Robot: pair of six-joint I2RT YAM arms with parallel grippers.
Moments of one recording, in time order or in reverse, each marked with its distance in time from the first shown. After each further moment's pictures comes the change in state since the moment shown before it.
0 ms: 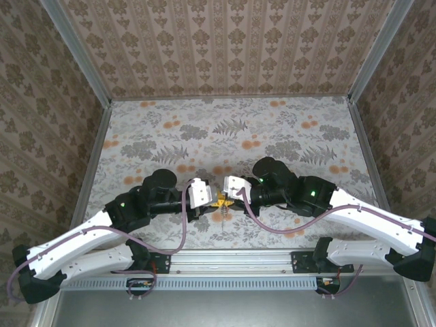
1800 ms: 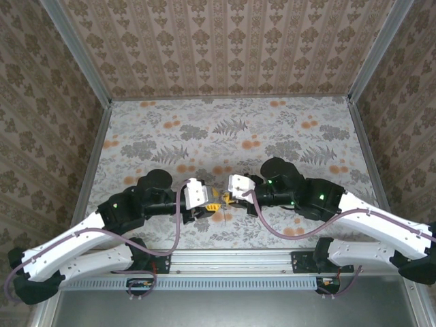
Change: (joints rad) left arm -0.013 -0.030 0.050 -0.100 -0.020 -0.015; right arm 0.016 -0.044 0.006 0.037 0.042 -0.026
